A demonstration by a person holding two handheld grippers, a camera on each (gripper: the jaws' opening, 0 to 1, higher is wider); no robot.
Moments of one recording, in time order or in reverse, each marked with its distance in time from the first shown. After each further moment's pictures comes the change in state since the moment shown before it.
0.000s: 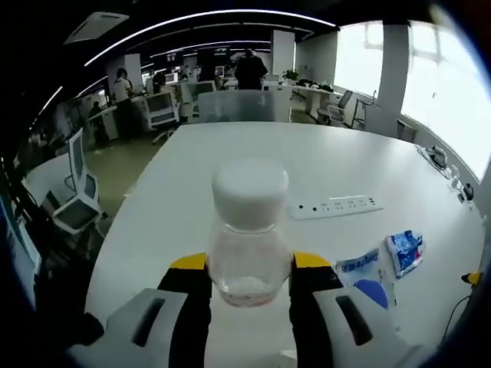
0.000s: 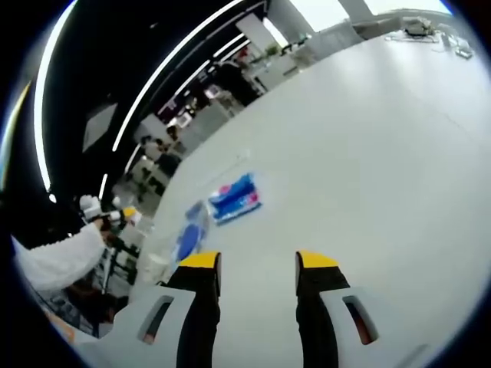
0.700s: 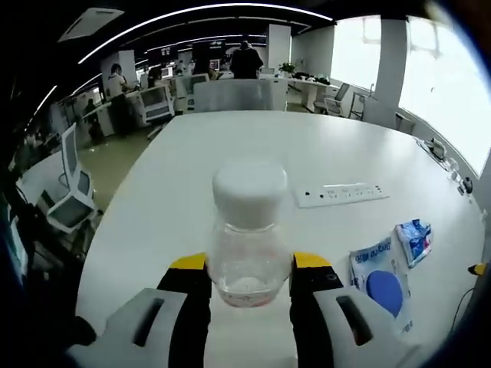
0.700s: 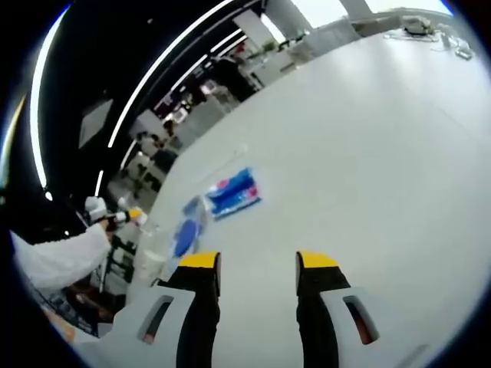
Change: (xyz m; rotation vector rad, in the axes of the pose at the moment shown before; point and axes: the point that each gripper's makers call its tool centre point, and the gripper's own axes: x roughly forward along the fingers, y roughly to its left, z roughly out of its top) left arm 0.036 0.003 -0.030 0.008 0.040 -0.024; right arm 0.003 0.004 -0.004 -0.008 0.030 -0.028
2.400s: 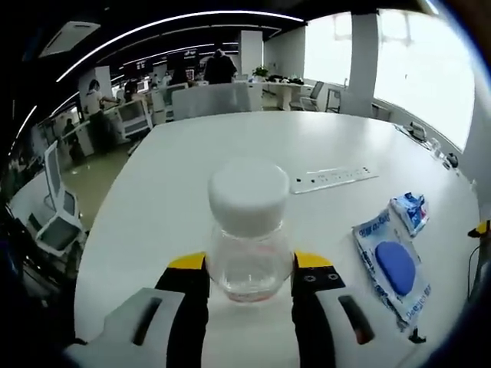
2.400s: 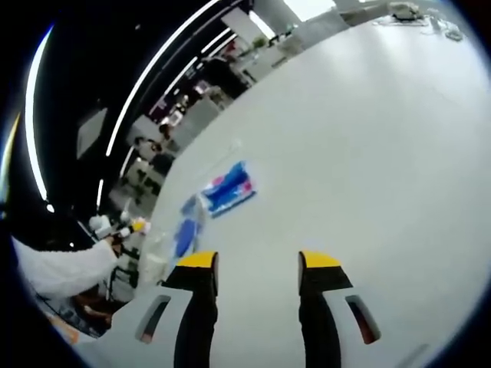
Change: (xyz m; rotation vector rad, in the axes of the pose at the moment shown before) left arm -0.005 -0.001 -0.023 0.113 -0.045 -0.102; right arm 0.001 -0.010 -0.009 0.068 0.008 0.009
